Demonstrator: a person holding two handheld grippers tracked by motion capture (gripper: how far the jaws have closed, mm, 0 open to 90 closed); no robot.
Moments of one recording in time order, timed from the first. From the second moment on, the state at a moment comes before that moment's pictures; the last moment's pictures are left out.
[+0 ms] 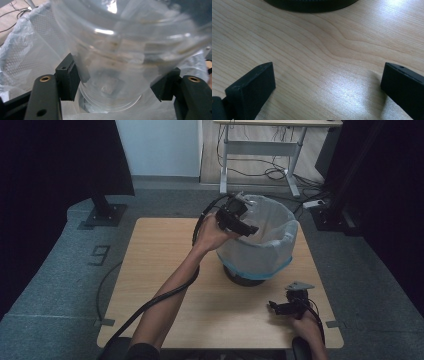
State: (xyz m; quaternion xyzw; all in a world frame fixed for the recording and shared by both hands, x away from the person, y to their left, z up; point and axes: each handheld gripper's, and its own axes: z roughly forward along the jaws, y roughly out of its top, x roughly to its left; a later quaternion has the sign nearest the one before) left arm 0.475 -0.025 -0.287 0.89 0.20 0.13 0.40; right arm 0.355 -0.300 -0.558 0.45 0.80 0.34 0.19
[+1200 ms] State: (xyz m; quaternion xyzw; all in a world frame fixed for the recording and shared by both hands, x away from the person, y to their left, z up) left arm 0.475 0.005 -0.287 0.87 0.23 0.13 0.42; right arm 0.355 -0.300 -0.558 0.45 0.80 0.34 0.19
